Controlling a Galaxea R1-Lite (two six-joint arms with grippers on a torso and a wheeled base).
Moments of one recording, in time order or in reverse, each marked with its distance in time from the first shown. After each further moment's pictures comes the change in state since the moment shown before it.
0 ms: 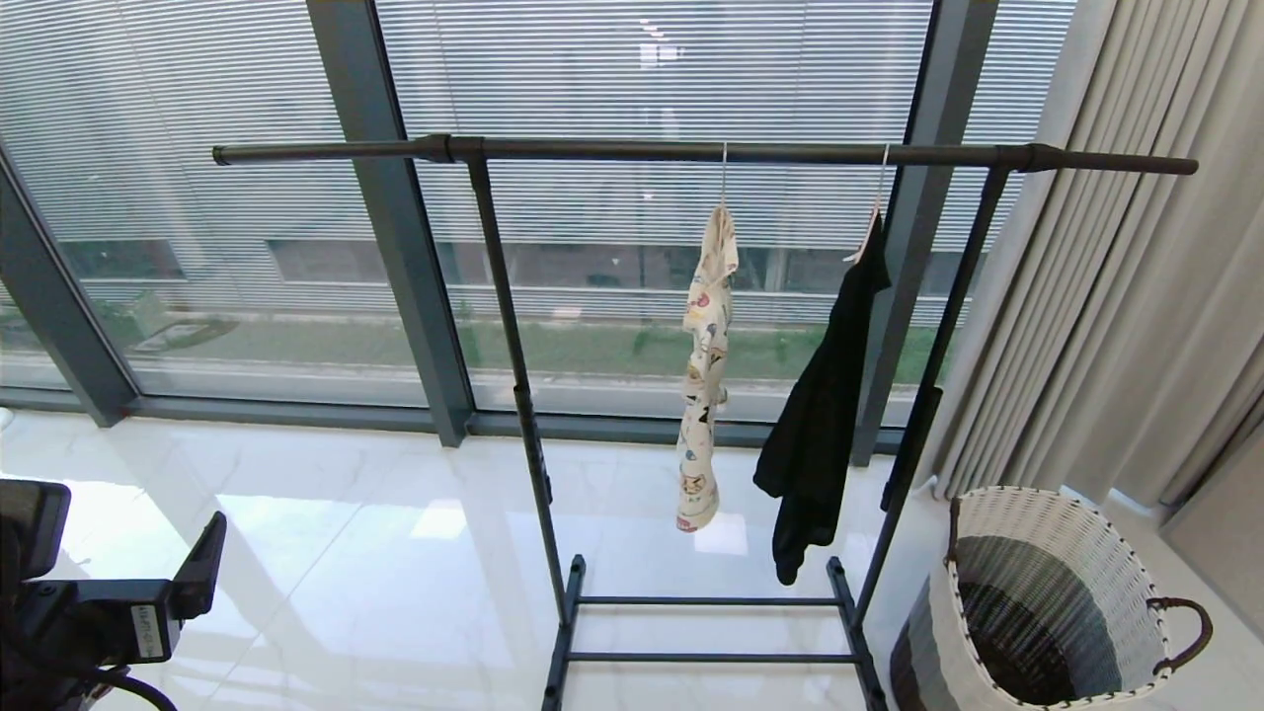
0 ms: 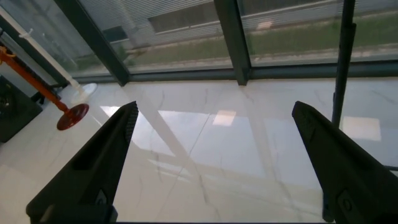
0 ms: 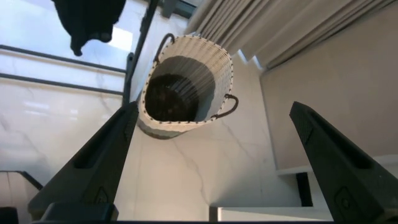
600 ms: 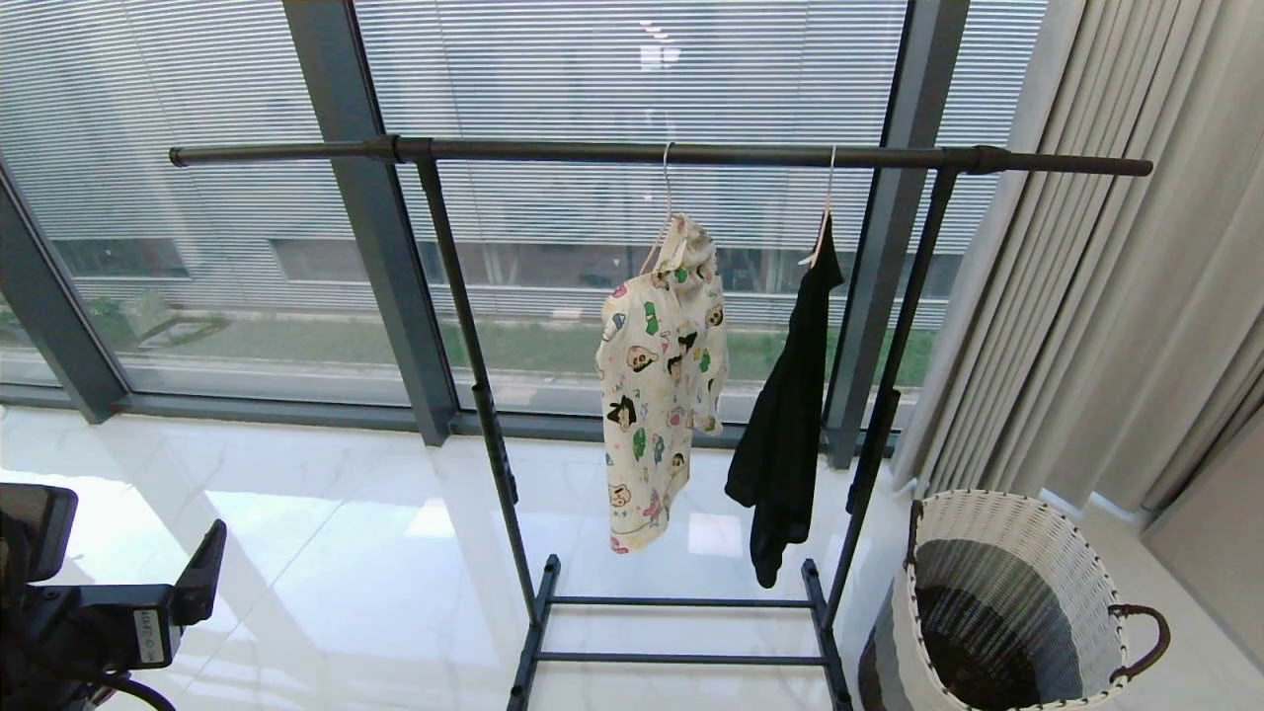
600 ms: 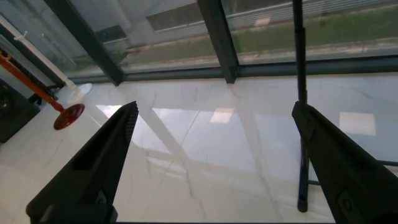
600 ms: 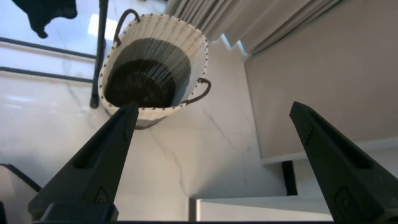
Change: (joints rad) left arm 0.006 0.006 0.002 0.023 0.004 -0.007; right arm -0.053 -0.085 0.094 -0.003 0.003 -0.052
